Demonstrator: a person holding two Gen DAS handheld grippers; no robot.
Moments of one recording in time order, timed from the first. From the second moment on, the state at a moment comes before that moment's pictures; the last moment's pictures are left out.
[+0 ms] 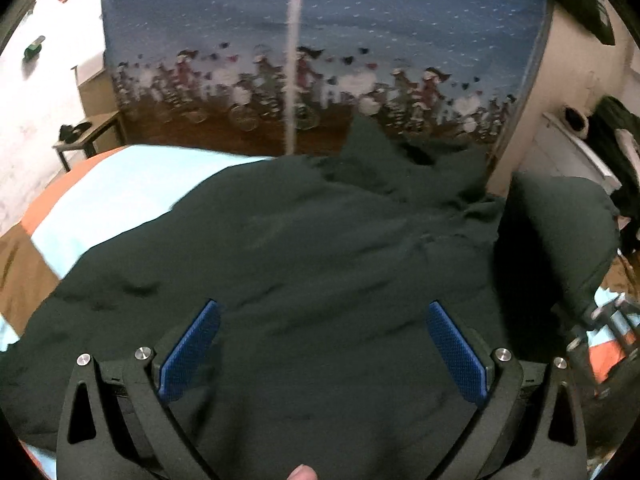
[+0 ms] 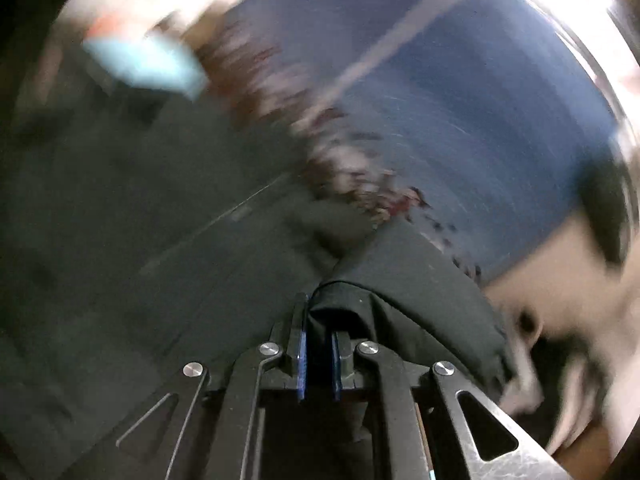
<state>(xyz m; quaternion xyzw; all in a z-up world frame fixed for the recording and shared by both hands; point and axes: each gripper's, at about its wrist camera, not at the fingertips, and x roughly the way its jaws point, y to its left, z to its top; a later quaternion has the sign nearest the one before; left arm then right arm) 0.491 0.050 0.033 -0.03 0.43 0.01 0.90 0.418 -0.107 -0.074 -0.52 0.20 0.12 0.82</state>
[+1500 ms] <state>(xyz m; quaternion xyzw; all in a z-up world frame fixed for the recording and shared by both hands) 0.549 0.043 -0.004 -0.22 0.53 -0.13 0.81 0.421 -0.209 -0.052 -0.06 0.30 0.27 0.91</state>
